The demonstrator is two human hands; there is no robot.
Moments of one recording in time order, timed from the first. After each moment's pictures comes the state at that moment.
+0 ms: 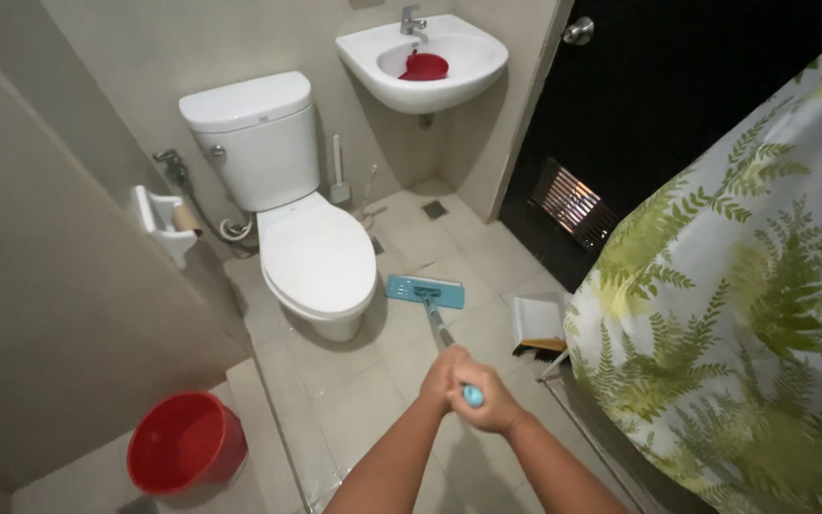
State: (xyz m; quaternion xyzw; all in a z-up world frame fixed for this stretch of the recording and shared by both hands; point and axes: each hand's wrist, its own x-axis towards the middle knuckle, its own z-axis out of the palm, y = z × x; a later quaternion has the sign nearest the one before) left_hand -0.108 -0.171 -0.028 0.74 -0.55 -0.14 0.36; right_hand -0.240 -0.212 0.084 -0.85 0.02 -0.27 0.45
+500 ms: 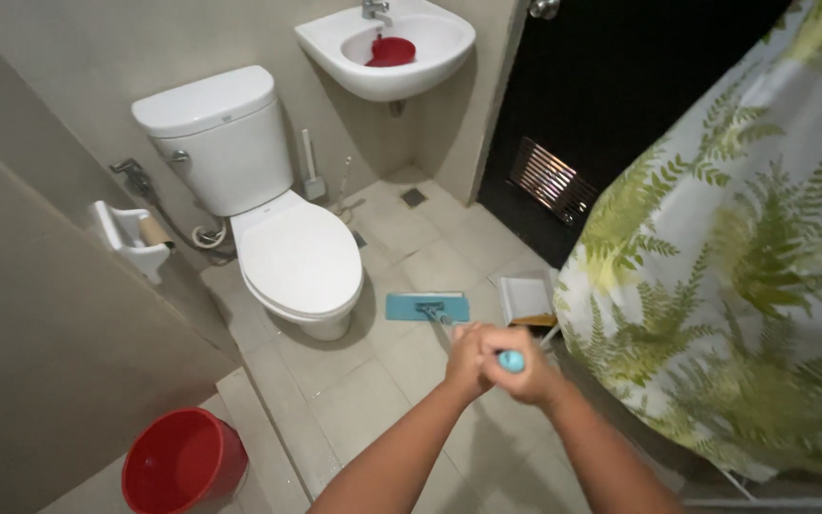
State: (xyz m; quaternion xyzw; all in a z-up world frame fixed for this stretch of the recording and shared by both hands) left_hand -0.136 -0.181 0.049 0.67 -0.59 -0.14 0.43; right_hand -0.259 -0.230 0.145 -0.83 0.09 -0.24 0.49
